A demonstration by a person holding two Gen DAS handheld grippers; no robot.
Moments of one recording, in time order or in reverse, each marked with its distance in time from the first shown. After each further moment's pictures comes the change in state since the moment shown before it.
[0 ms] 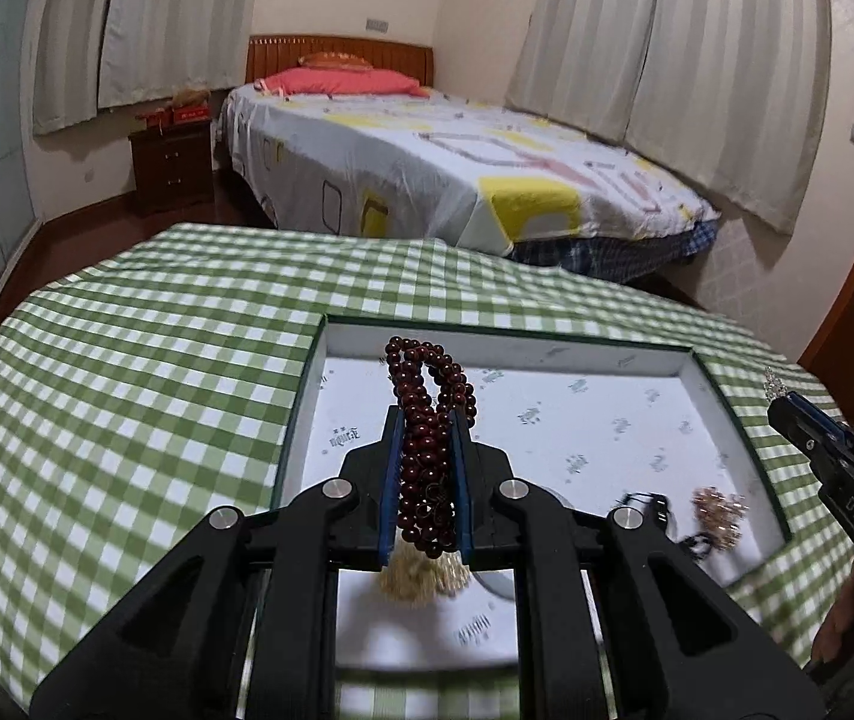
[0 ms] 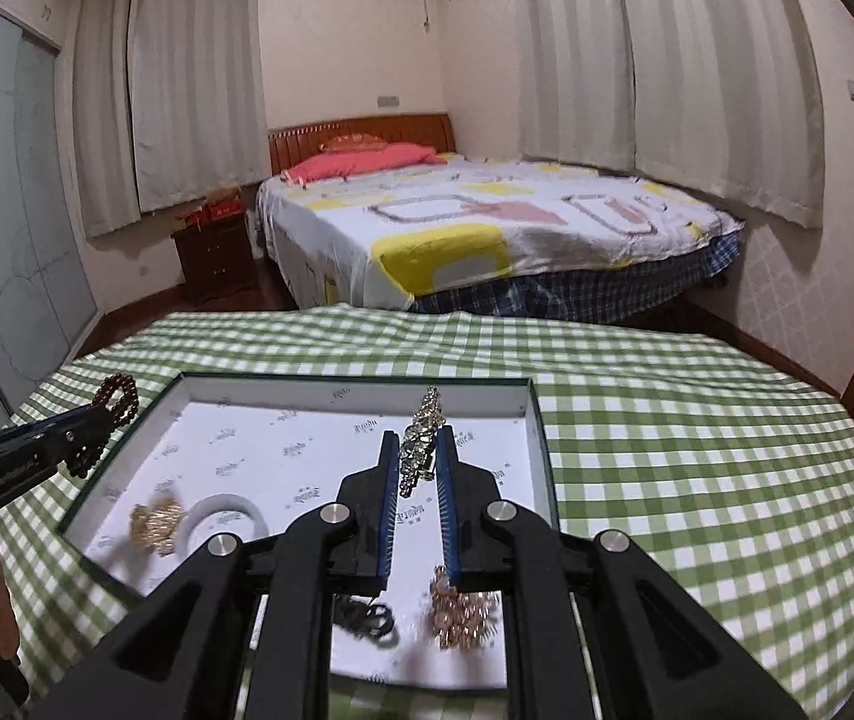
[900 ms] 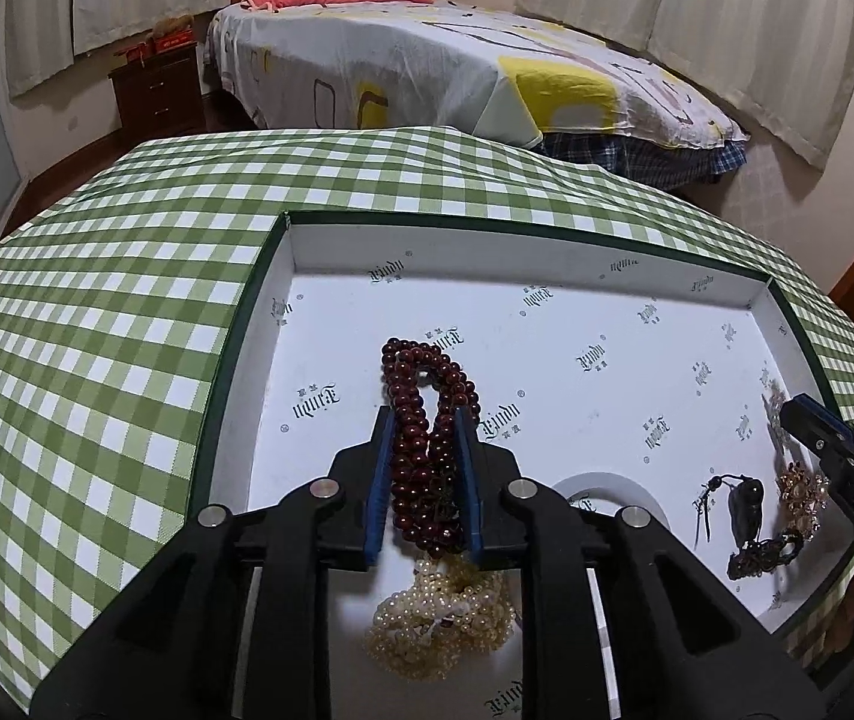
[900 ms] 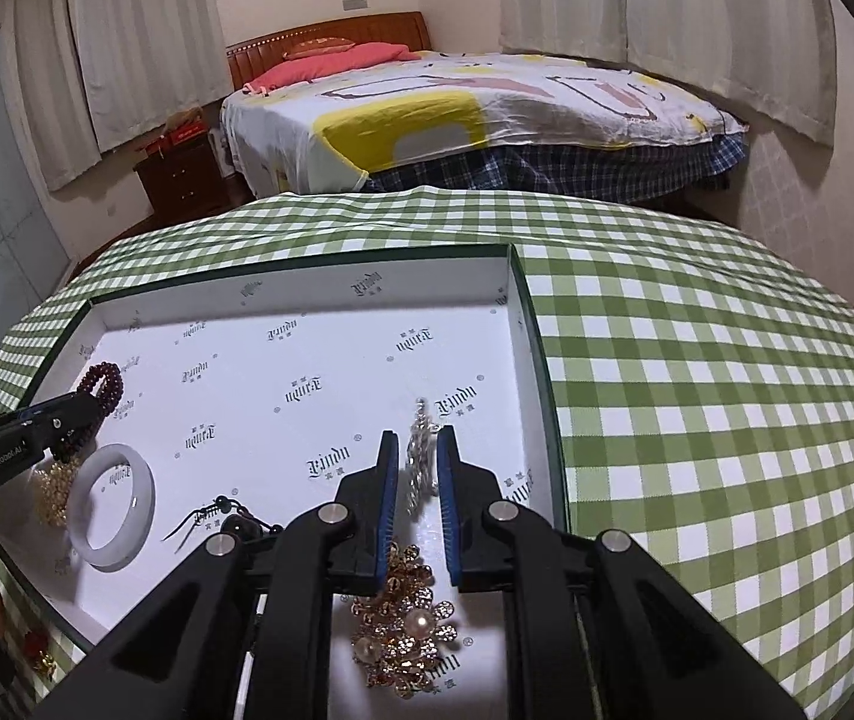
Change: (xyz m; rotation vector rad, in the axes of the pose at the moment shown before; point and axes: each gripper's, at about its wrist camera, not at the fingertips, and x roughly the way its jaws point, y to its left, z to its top) left arm 0.078 0.003 -0.008 0.015 0.221 0.024; right arm 0.063 -0.031 -0.017 0.071 0.228 -0.018
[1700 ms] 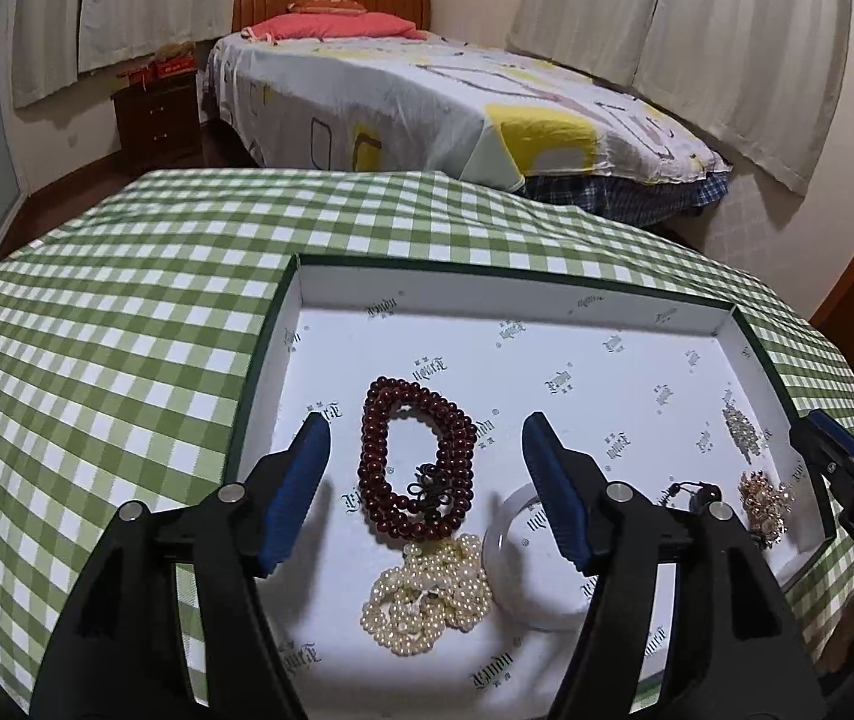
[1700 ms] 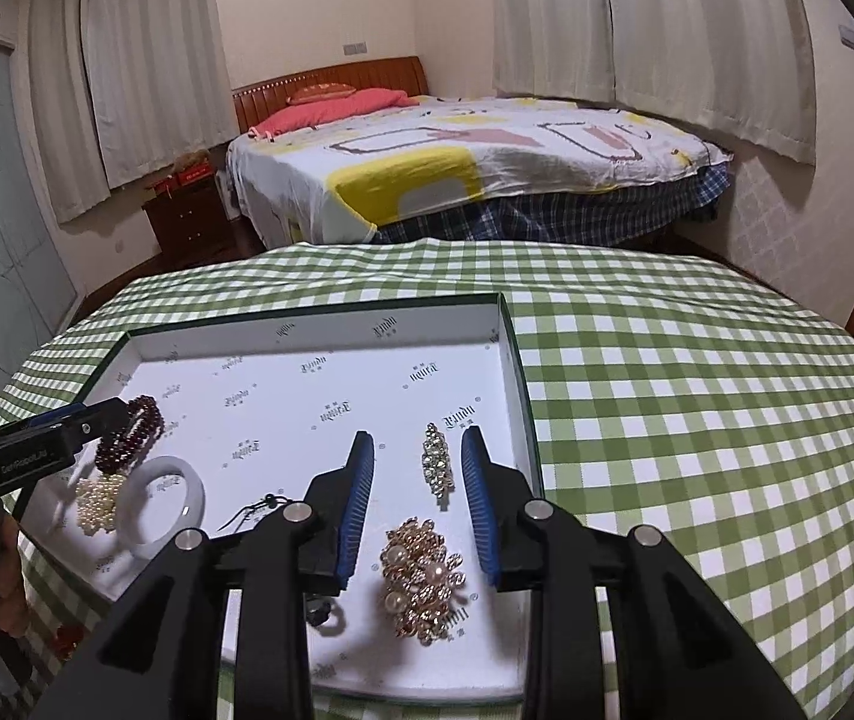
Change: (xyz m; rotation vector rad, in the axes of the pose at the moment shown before) left arm -0.040 0.002 -0.008 0.002 -0.105 -0.031; right arm -0.049 0.007 -0.011 0.001 -0.125 -0.001
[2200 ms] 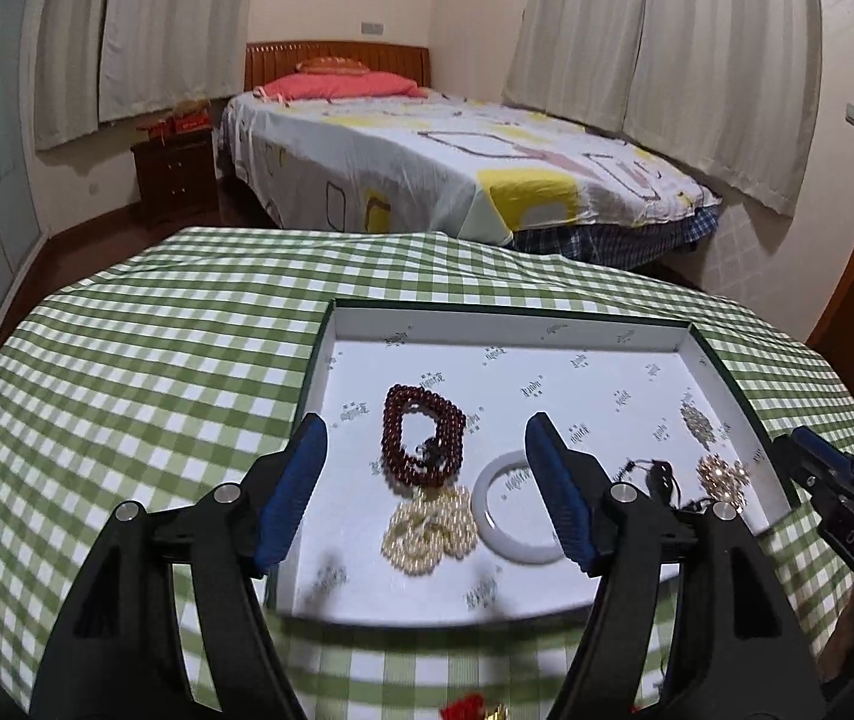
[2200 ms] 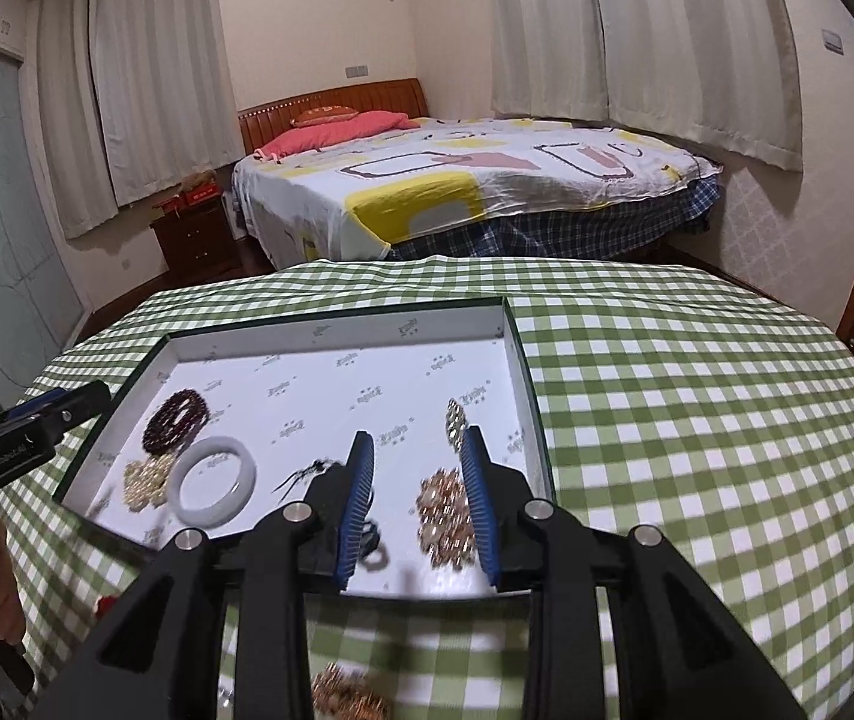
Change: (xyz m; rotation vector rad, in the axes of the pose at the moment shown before) left arm -0.073 -0.007 -0.025 0.024 -0.145 0.035; right arm -0.046 0.012 -0.023 0.010 -0.043 0.005
